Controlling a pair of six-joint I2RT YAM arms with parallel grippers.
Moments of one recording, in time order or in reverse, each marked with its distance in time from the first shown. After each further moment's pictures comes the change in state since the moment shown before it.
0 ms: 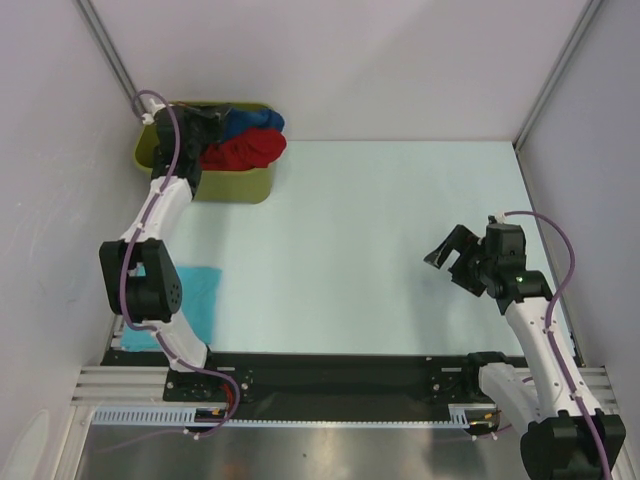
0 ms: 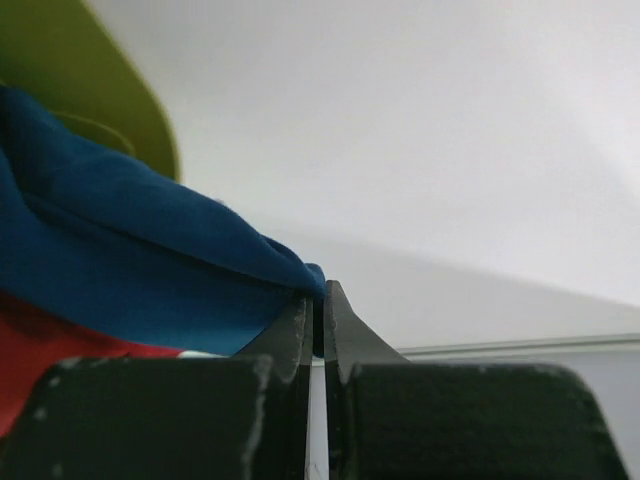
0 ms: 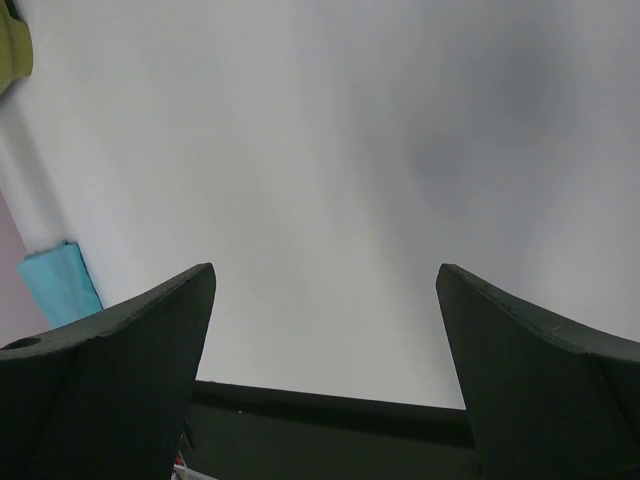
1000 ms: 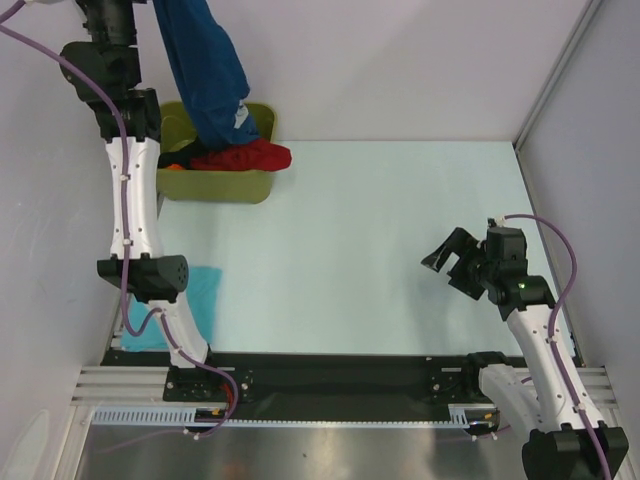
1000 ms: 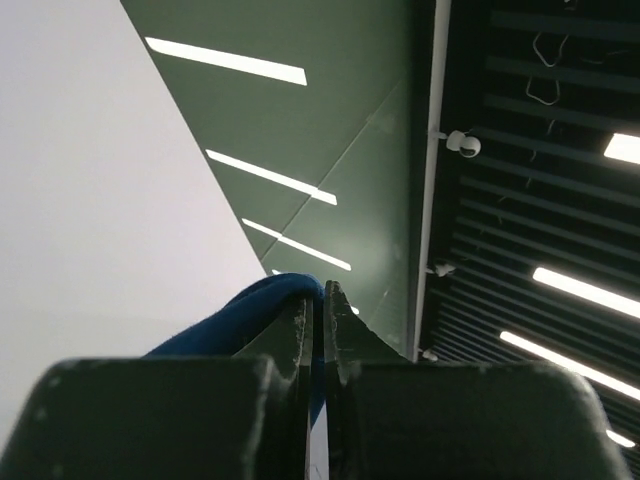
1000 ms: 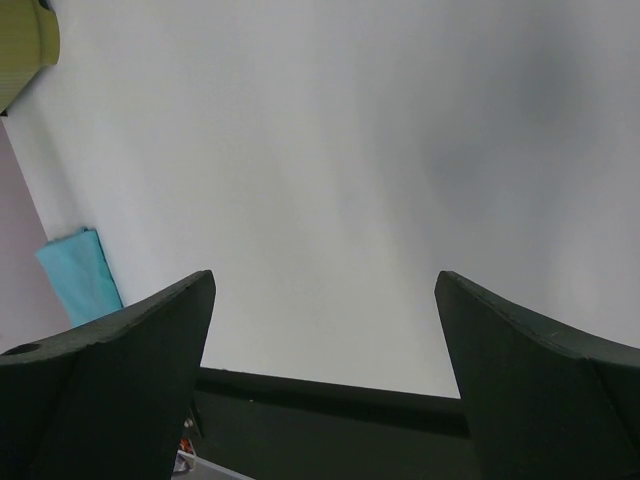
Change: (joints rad) left arm -0.001 0.159 1.006 0.244 -0.048 -0.172; right arm 0.024 -0.053 0.001 -0.037 -0.029 0.026
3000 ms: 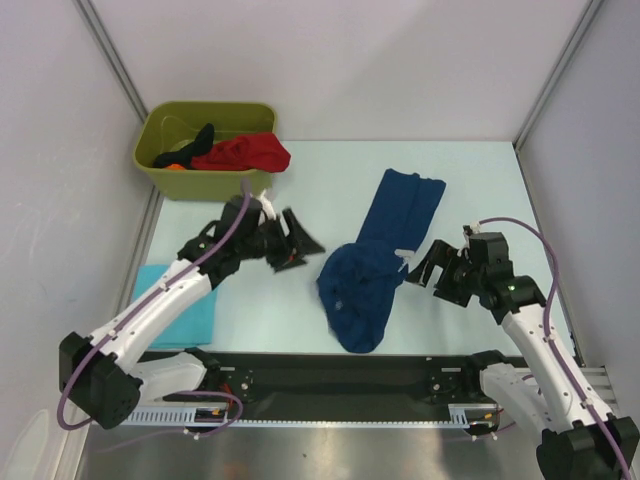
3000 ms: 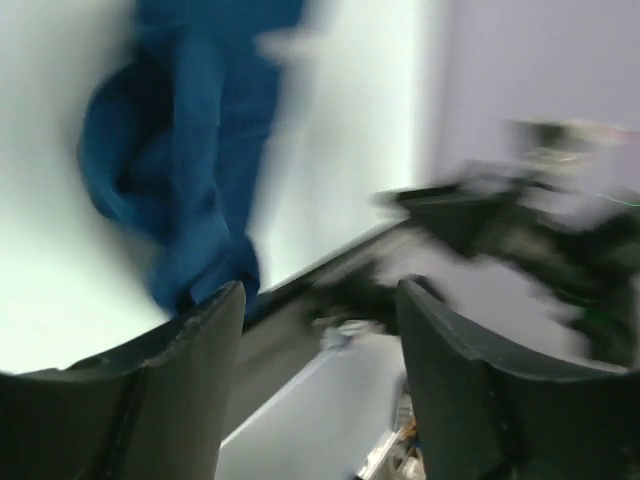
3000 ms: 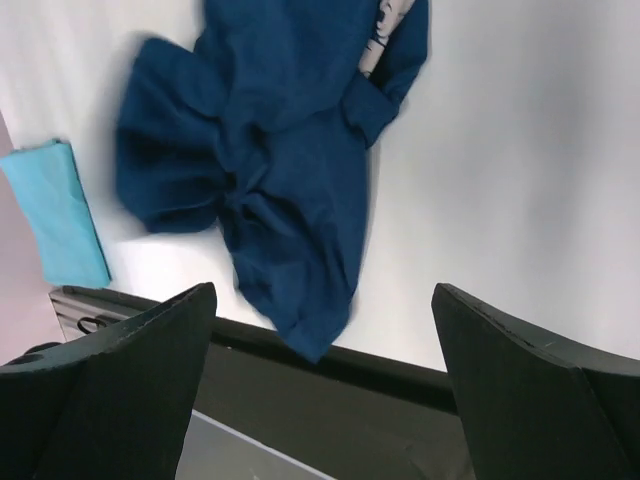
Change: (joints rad) left arm -0.584 -0.790 -1.486 -0.832 0.280 0.427; right arm 0.142 -0.006 -0.027 -0.023 -0.054 -0.034
